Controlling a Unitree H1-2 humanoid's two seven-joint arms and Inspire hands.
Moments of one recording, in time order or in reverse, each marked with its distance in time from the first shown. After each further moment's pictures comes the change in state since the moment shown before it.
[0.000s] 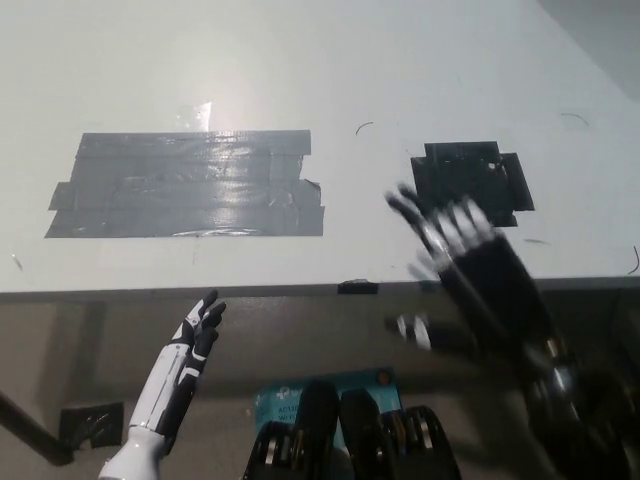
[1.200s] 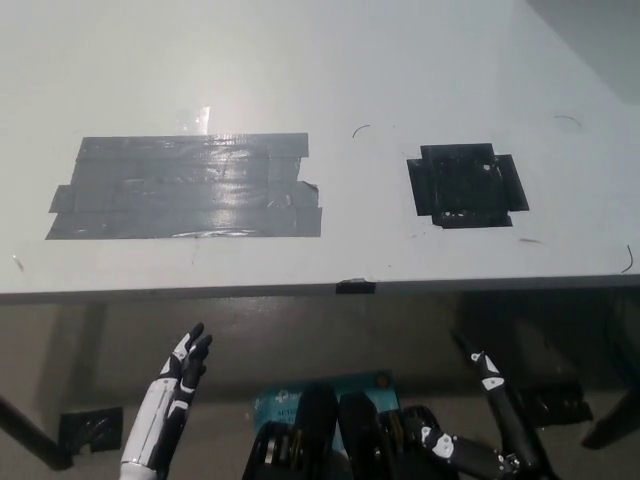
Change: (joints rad) left_arm 0.087 -0.028 0.026 0.001 0.017 -0.037 0.017; right_arm 0.307 0.198 -0.166 0.100 0.573 -0.005 0.126
